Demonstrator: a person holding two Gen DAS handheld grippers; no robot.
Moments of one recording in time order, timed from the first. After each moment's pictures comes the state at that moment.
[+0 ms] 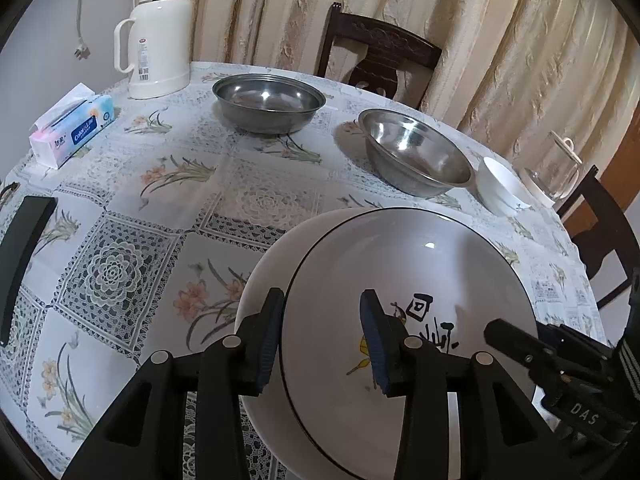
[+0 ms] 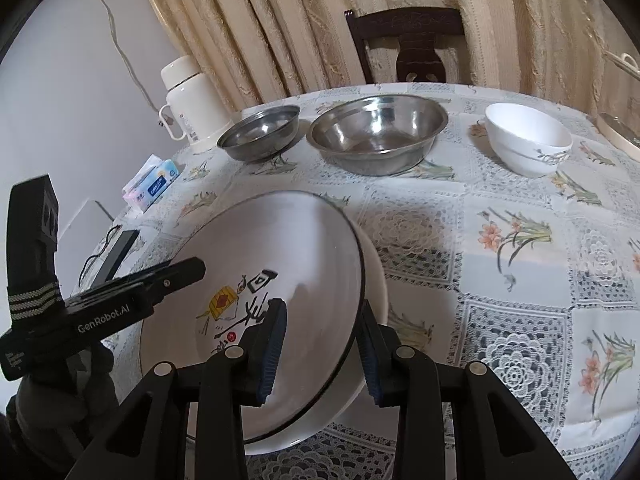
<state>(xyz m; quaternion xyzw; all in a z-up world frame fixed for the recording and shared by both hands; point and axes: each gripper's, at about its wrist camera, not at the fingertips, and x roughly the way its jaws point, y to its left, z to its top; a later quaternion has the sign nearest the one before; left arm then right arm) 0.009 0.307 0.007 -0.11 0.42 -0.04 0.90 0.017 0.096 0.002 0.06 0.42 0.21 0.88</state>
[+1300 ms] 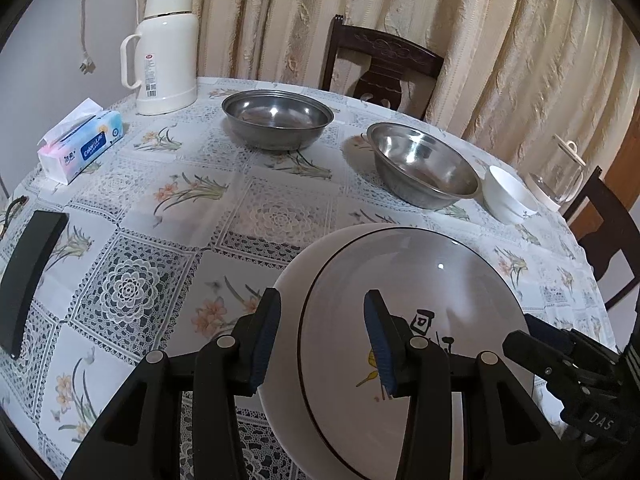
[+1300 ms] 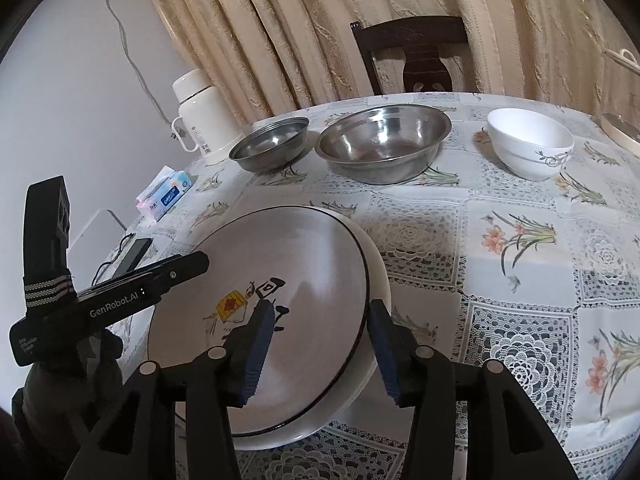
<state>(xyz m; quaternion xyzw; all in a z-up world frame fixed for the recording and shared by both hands) 0.007 0.310 0.012 -0.09 0.40 -0.03 0.91 0.009 0.088 -0.001 0.08 0.40 0.23 0.88</state>
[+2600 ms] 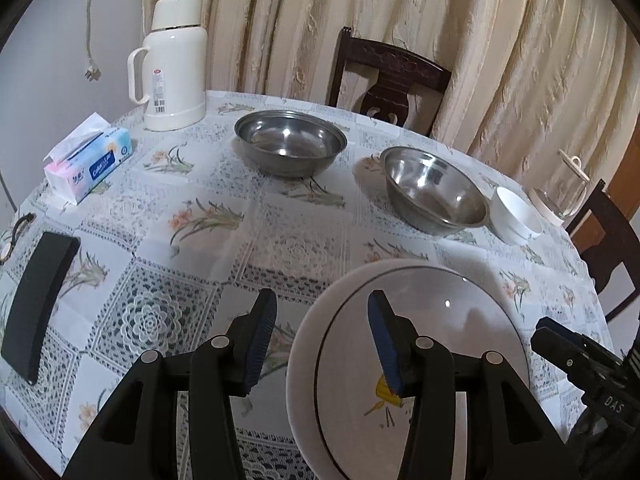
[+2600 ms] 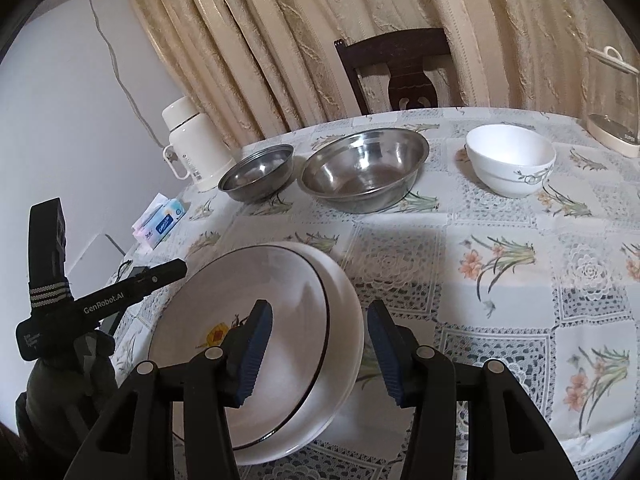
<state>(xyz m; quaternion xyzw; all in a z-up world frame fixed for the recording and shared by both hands) 0.021 0.330 0.031 -0.10 0.39 -0.02 0.92 0.019 0.070 0.014 0.10 0.38 0.22 0.89</state>
